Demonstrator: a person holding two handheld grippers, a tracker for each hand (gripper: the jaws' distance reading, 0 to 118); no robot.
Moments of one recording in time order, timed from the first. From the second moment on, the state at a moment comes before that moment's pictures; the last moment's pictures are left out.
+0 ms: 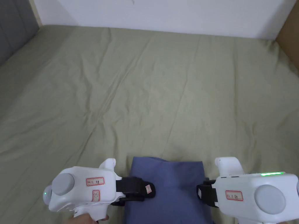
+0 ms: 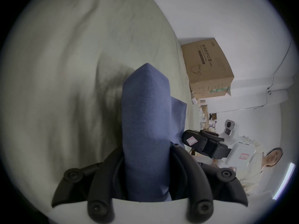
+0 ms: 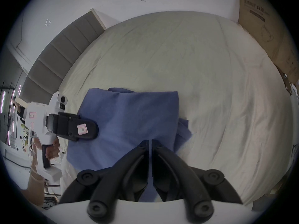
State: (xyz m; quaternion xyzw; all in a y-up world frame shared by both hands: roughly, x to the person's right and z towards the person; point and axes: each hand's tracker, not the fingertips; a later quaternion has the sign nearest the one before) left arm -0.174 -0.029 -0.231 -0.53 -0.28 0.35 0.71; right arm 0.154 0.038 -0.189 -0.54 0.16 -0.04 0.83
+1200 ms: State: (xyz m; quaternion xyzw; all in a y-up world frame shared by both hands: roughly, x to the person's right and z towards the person) left arm -0.496 0.121 -0.274 -0.49 0.23 0.04 0.84; right arm 0.185 0.024 -0.157 -0.56 0.10 -0.04 0.82
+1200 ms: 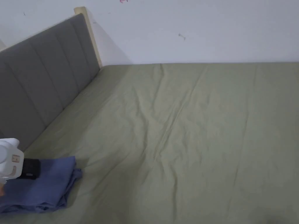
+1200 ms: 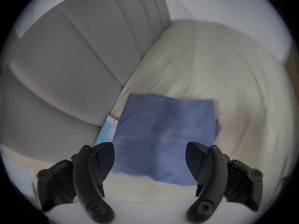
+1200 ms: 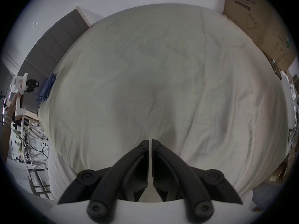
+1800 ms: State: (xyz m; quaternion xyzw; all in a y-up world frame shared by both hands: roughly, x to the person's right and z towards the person) left arm -0.210 0.240 -0.137 -0.24 0.09 -0.01 0.97; right arm 0.207 0.111 -0.107 -0.42 0.13 -0.10 0.89
